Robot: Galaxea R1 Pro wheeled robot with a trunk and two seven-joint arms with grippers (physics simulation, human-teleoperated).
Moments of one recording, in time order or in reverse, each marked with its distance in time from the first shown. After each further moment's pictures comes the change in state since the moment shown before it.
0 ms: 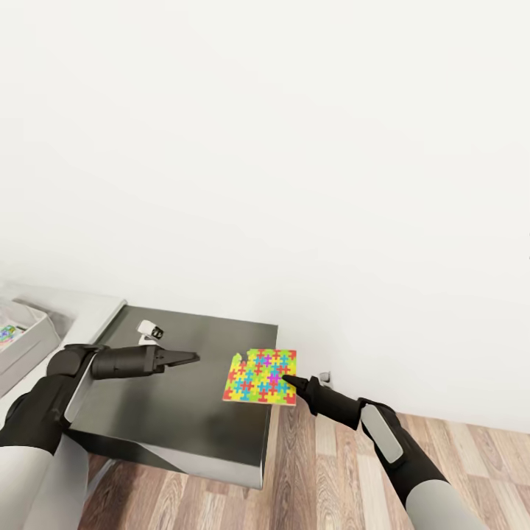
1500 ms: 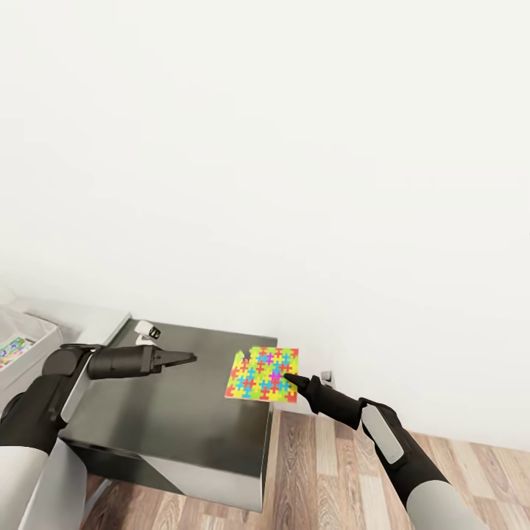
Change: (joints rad) left arm -0.001 0.015 0.000 0.000 -0.006 0.000 -0.005; right arm 0.002 -0.002 0.001 0.000 0.002 -0.037 0.001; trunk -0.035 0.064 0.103
